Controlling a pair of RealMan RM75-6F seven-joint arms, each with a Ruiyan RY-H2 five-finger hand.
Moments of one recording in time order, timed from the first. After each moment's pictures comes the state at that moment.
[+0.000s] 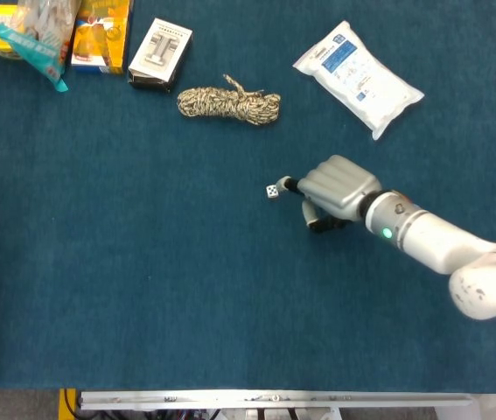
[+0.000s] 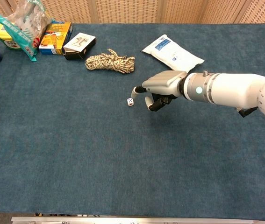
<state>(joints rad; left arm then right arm) -0.03 -1.13 -0.01 -1.60 1.63 1.62 0.04 1.22 -1.44 -0.12 -1.67 -0.74 0.66 -0.38</state>
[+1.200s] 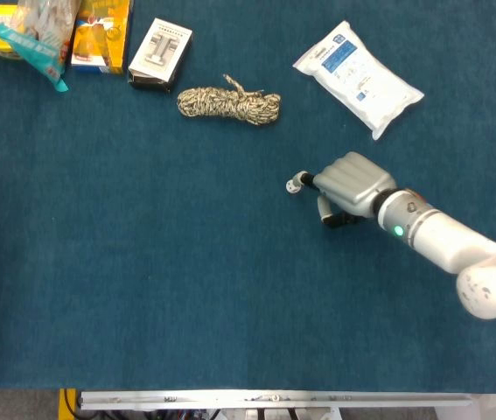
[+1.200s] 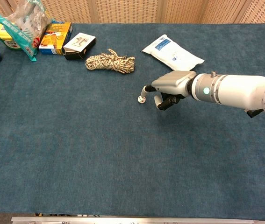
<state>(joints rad) -0.04 -1.14 -0.01 -1.59 1.63 1.61 0.05 1.19 -1.42 -0.15 -1.68 -0.71 0.70 -0.41</state>
